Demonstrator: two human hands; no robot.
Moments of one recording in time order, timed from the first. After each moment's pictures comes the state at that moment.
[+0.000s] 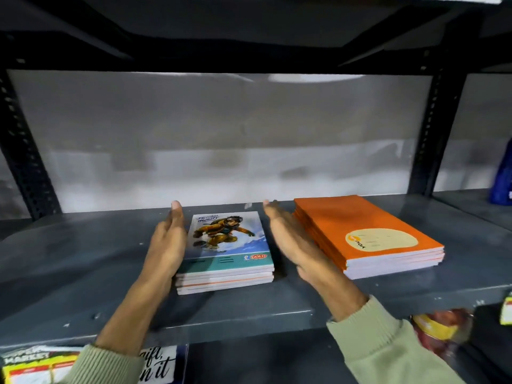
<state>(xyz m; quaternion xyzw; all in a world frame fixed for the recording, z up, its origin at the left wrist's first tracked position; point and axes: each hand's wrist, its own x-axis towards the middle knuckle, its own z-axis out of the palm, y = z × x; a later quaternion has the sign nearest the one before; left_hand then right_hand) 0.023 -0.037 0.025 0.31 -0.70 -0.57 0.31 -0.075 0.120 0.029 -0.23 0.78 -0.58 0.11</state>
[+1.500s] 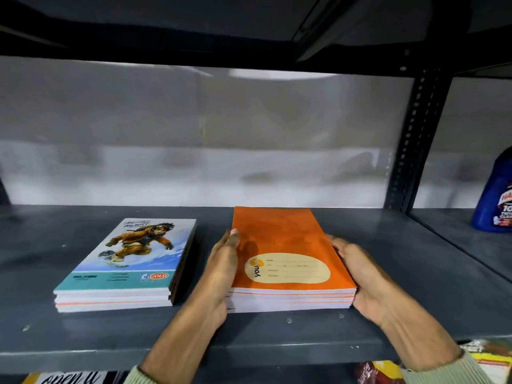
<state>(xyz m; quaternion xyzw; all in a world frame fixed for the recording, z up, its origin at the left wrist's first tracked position) -0.097 0.138 0.003 0.26 -0.57 -0.76 0.16 -0.205 0.315 -0.001 -0.09 0.65 -0.72 0.22</state>
